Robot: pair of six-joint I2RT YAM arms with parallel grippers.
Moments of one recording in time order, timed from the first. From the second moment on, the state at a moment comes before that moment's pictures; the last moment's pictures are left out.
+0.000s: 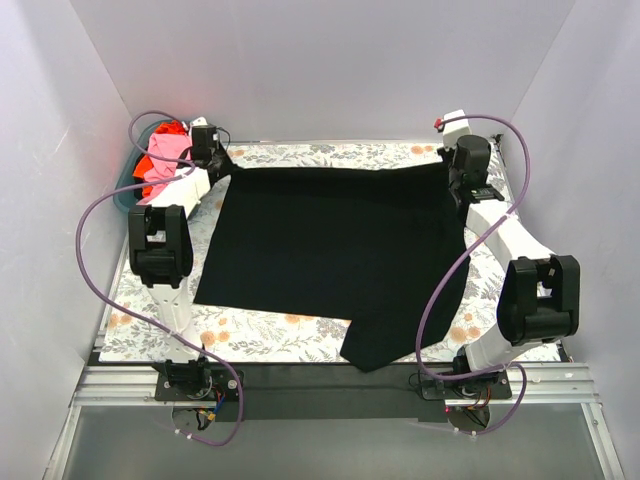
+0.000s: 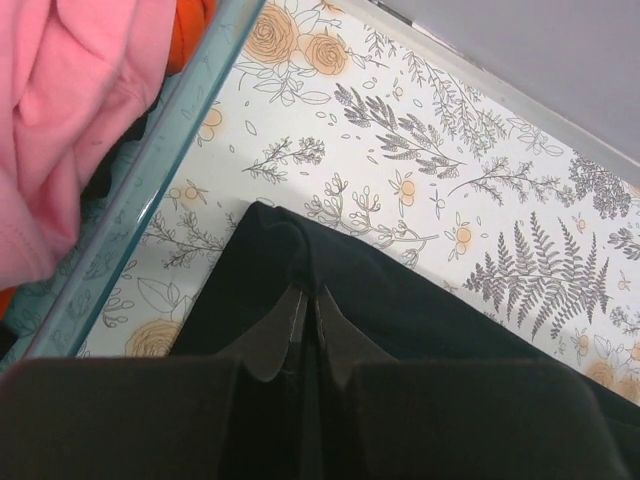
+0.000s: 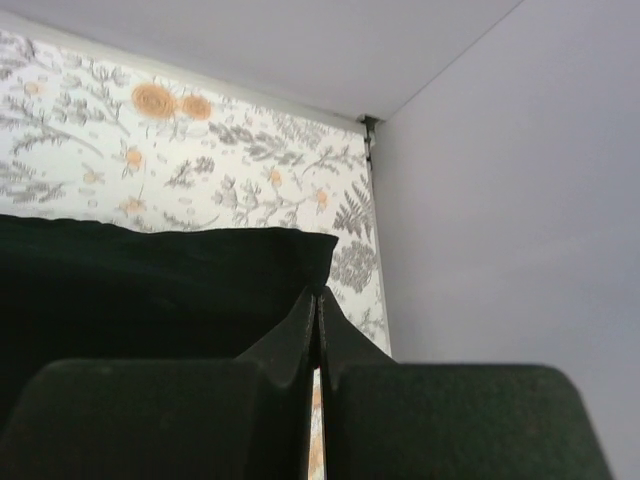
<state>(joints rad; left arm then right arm) -0.05 2.09 1.64 -0.17 -0.10 -0.50 0.12 1.58 1.18 0.15 0.31 -0.45</state>
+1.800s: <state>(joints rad) -0.03 1.94 1.22 -0.16 -0.17 -0.57 0.14 1.36 0.74 -0.26 0.26 0.23</state>
